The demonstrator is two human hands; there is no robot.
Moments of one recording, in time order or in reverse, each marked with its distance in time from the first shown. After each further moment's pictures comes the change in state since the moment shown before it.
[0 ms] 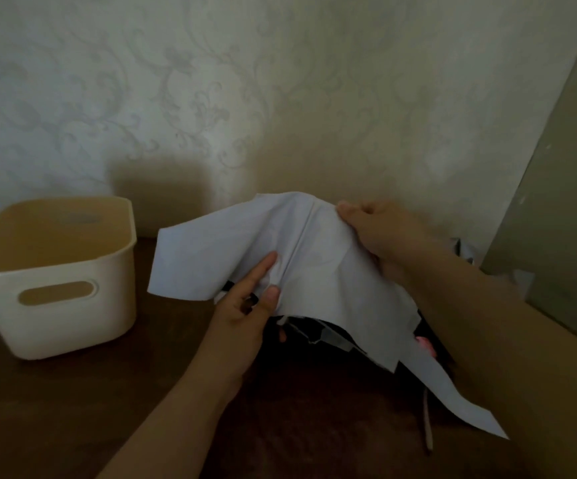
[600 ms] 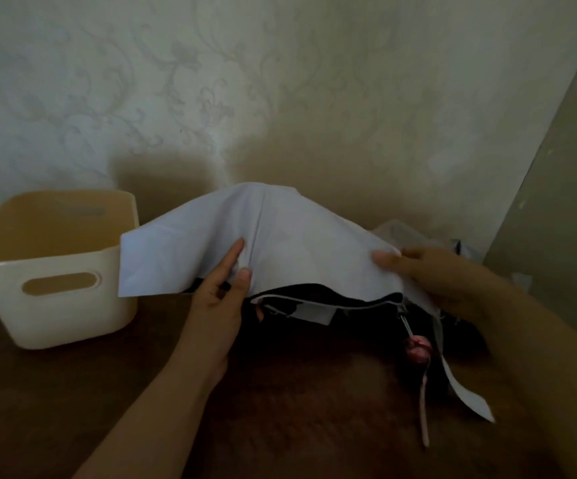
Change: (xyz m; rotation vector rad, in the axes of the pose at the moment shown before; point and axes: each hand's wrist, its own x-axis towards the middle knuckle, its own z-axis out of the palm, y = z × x) left_hand 0.013 -0.010 -0.018 -0.123 0.148 -0.005; right_hand -0.029 0.030 -0.058 -0.155 -0.282 0.280
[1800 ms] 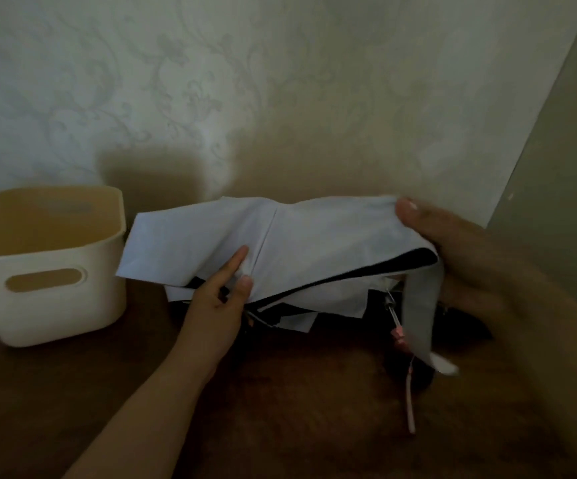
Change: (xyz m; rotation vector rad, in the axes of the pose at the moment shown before) left_hand -0.010 0.000 0.009 0.292 -0.028 0.050; right_hand -0.056 -0.023 0.000 0.624 -0.256 -0.303
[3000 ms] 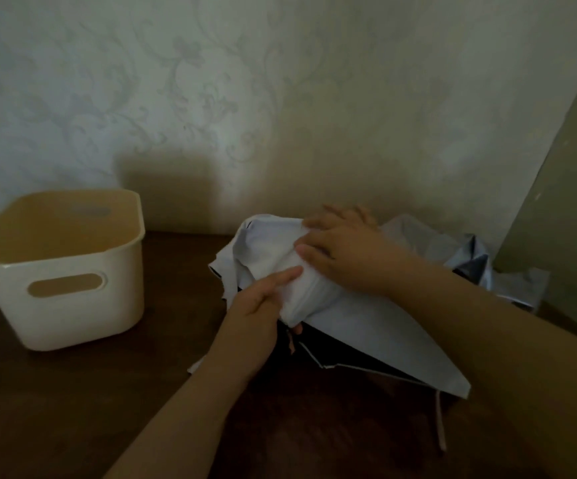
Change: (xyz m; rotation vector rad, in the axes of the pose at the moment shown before) left_hand 0.000 -0.002 0.006 -0.099 -0.172 0.023; right_hand 0.102 0.049 0.032 -1.793 -0.023 -0.327
